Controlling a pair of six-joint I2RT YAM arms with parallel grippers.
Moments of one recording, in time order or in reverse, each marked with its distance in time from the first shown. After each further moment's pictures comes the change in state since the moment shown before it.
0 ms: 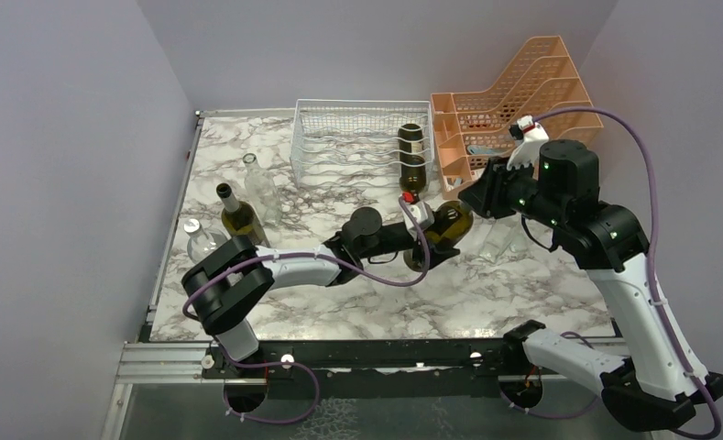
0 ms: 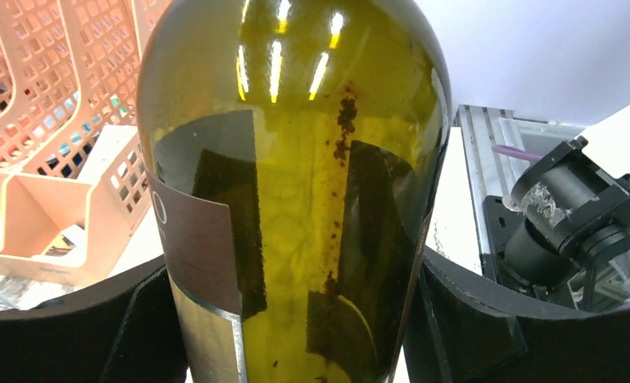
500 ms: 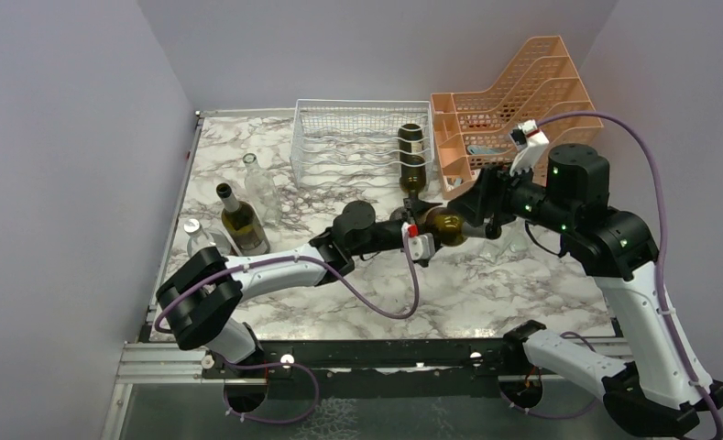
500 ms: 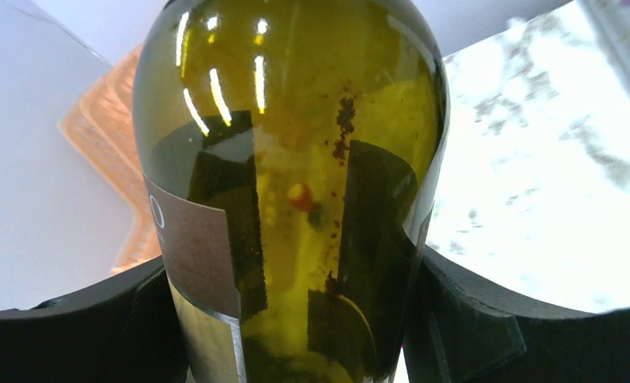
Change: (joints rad) left arm 0.008 -0.164 -0.027 -0.180 0.027 0.599; right arm 0.001 -0.034 0.005 -0.016 -0.129 0.006
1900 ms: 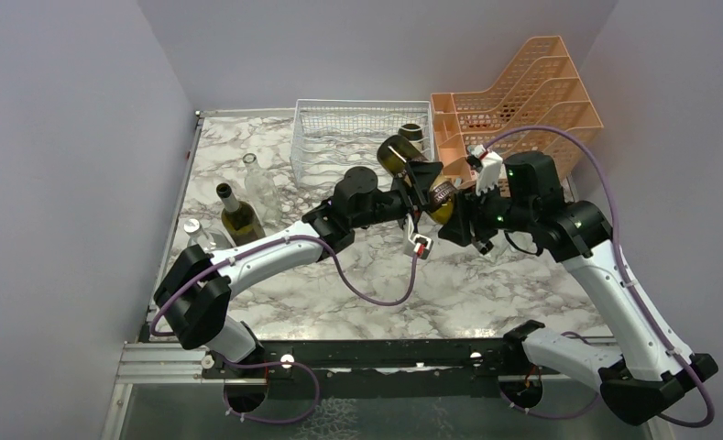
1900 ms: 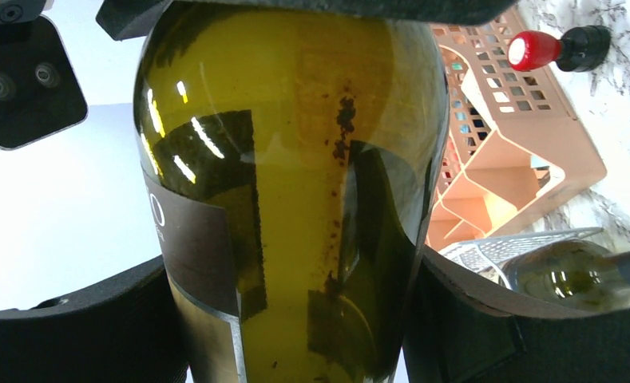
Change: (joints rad) left arm 0.092 0.002 0.249 -0.352 -0.010 1.073; right arm 0.000 0.068 -0.157 -0.040 -0.096 -0.171
